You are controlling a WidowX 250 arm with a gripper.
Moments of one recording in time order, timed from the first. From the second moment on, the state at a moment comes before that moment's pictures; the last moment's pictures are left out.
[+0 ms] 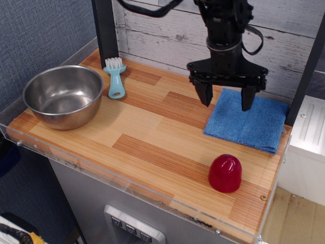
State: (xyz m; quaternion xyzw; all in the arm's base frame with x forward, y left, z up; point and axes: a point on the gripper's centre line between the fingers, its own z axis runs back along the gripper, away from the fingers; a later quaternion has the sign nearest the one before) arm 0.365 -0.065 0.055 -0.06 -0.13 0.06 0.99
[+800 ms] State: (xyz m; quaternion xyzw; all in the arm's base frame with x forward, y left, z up) arm 0.387 -0.083 0.016 -0.05 -0.11 0.04 0.99
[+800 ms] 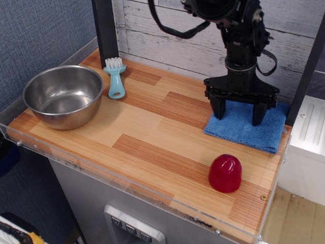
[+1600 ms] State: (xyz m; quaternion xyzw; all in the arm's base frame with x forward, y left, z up) arm 0.354 -0.045 0.011 0.01 -0.10 0.06 0.99
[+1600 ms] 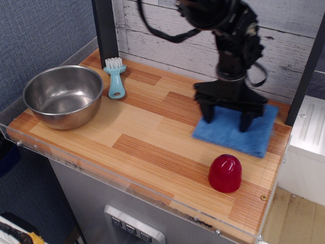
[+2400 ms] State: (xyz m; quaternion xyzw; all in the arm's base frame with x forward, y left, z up) arm 0.327 0.047 0.011 0.05 -0.10 0.11 0.99
